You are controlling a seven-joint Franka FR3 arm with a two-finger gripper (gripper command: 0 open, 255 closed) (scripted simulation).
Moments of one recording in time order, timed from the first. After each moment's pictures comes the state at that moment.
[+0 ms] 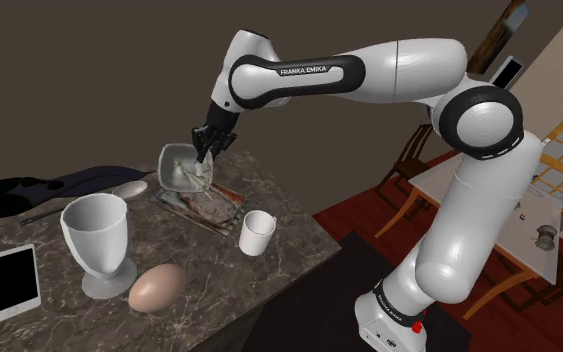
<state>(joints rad) 0.11 0.25 0.30 -1.79 0.14 2.15 0.29</state>
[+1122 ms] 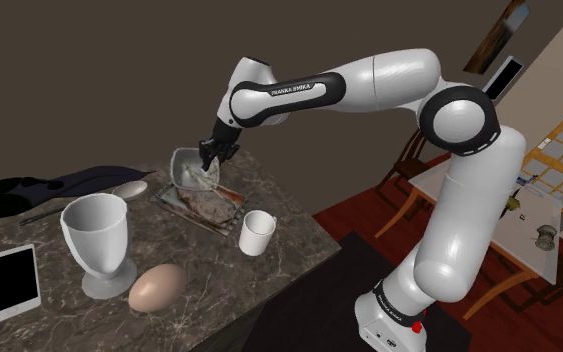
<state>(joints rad) 0.07 0.34 0.27 -1.84 0.14 2.29 0.20</state>
